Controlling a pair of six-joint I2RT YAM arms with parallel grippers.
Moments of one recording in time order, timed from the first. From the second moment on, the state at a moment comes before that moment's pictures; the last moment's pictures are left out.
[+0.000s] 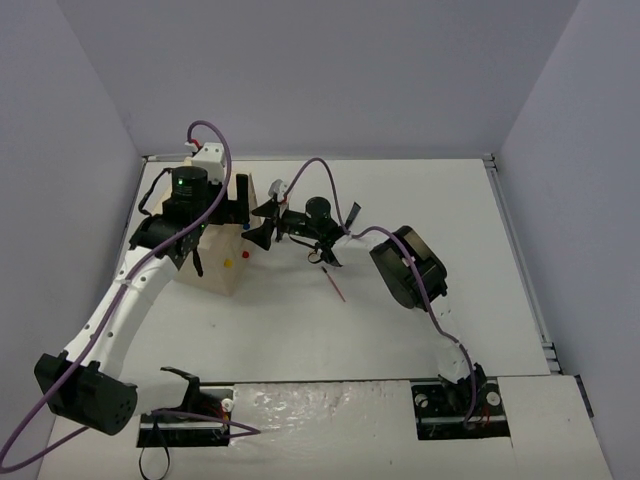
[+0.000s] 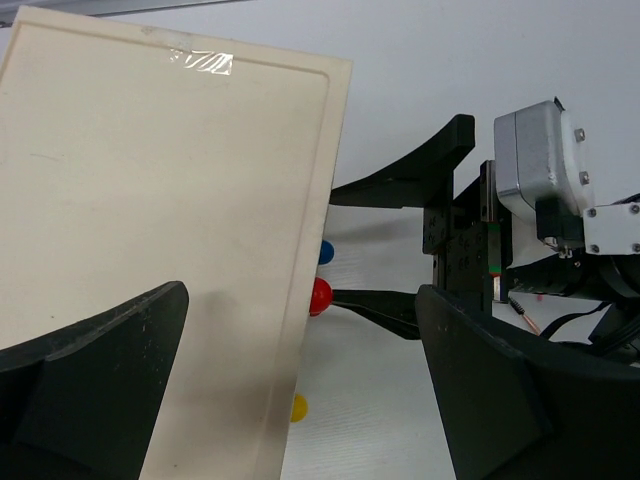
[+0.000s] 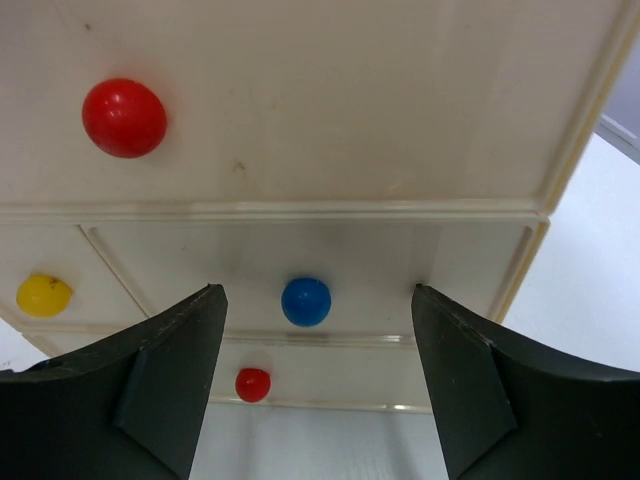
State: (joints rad) left arm -0.33 1.23 1.28 -0.53 -0.12 -0.11; right arm 0.70 2.31 1.45 0.93 -0.63 0.10
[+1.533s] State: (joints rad) left arm -0.25 1.29 1.28 -0.53 -0.10 -0.13; right arm 0.63 2.04 1.17 0.75 -0.66 -0.02
